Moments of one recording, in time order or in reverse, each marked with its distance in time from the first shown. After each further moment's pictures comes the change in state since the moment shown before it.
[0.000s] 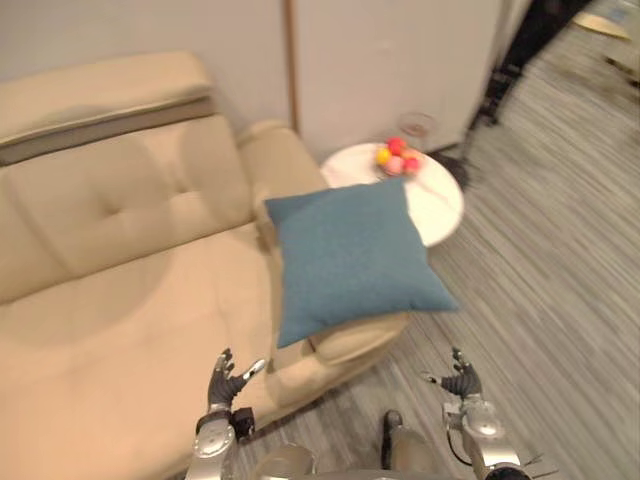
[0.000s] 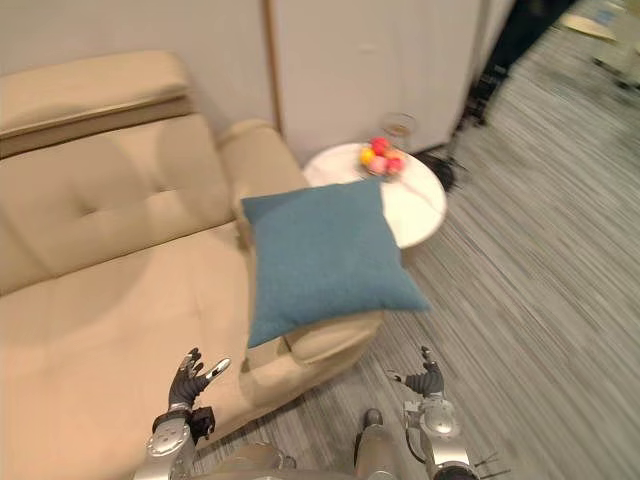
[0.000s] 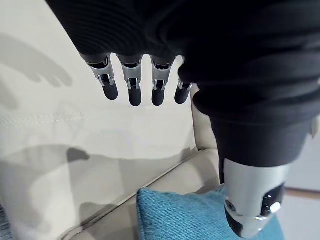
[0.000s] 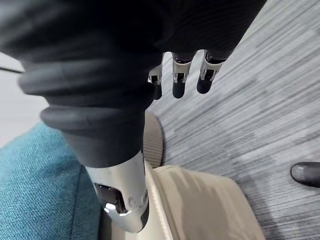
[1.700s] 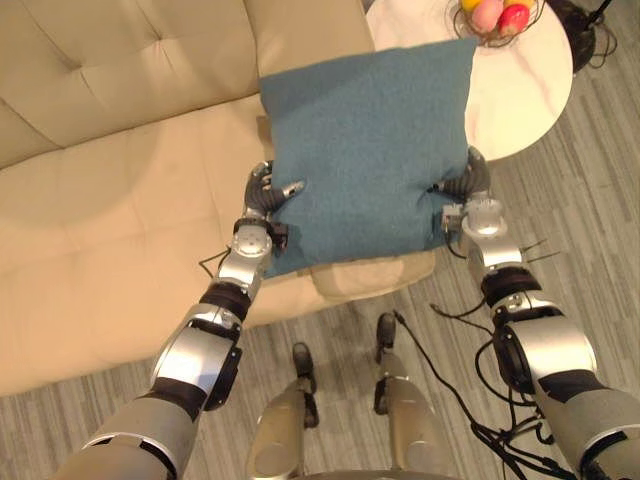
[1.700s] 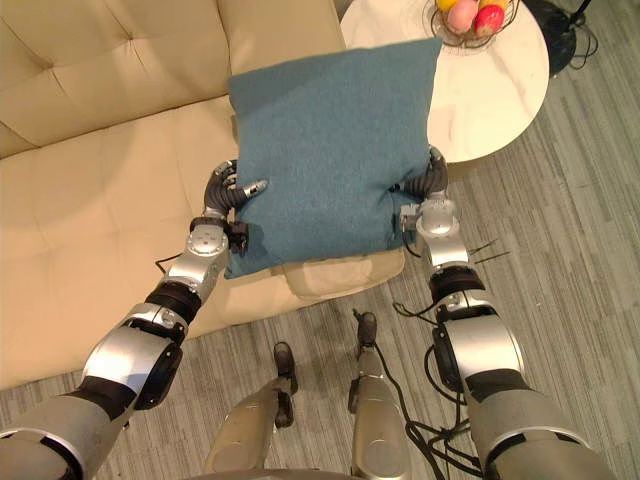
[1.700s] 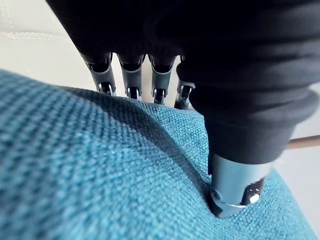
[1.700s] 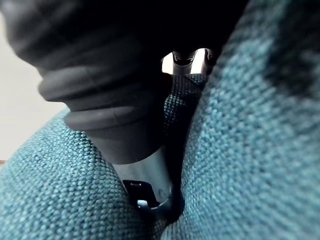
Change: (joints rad) left arm -1.043 0.183 -0.250 0.392 -0.133 -0.021 0.136; right arm -1.010 -0.199 0.229 0.234 0.182 0.032 -0.069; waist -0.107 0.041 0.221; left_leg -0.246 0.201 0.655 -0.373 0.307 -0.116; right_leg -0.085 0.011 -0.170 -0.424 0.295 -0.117
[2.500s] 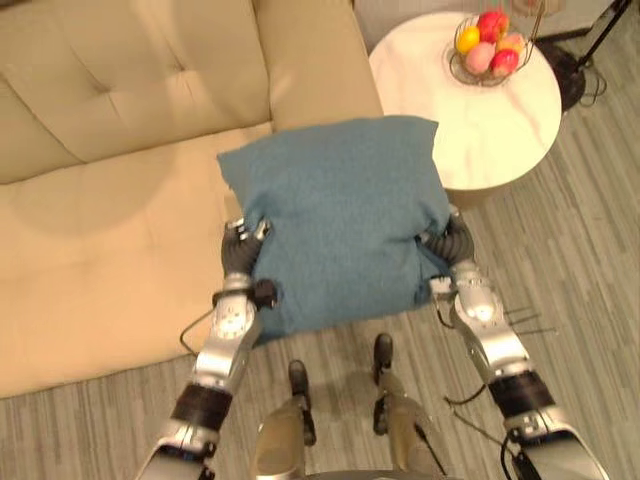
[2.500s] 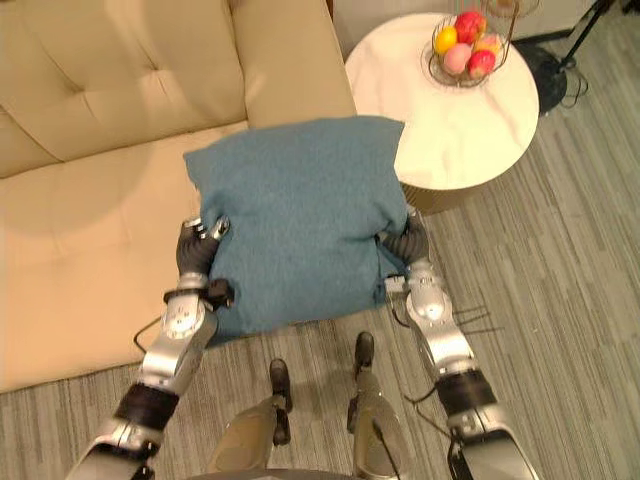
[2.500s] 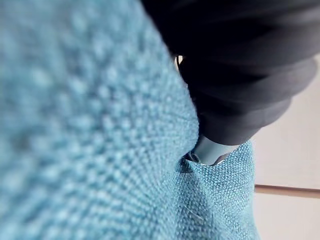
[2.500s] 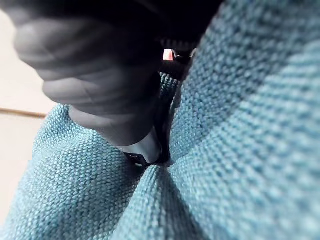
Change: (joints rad) left arm 0.933 -0.032 0.020 -0.975 -0.045 -0.017 0.043; right arm 0.912 0.082 0.080 -0.980 0.018 -0.034 0.098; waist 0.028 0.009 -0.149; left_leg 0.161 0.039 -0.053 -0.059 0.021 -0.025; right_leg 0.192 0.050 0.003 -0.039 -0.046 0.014
